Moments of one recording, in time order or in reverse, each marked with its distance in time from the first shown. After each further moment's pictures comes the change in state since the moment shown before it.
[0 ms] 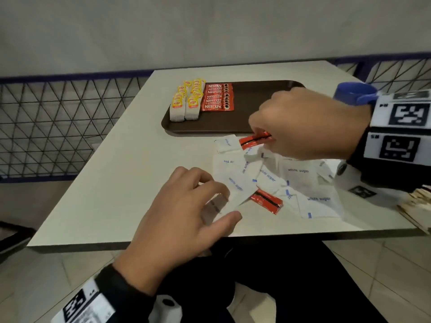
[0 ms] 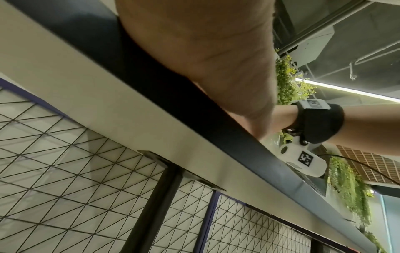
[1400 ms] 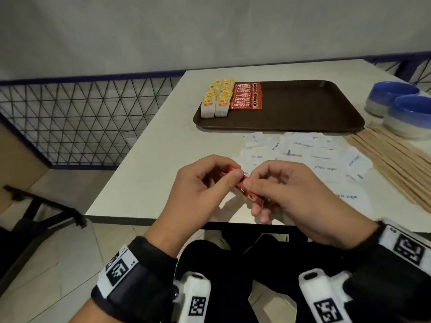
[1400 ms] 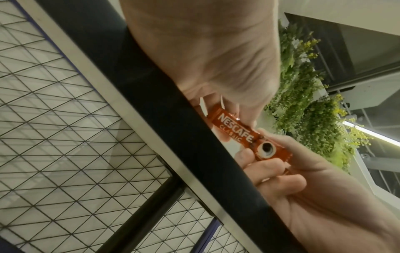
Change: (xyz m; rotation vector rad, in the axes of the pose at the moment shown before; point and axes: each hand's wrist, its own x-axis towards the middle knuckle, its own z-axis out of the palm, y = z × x) left_hand -0.002 -0.005 -0.007 -0.747 0.242 -0.216; right_hand -0.045 -0.100 0.054 1.892 0.064 0.351
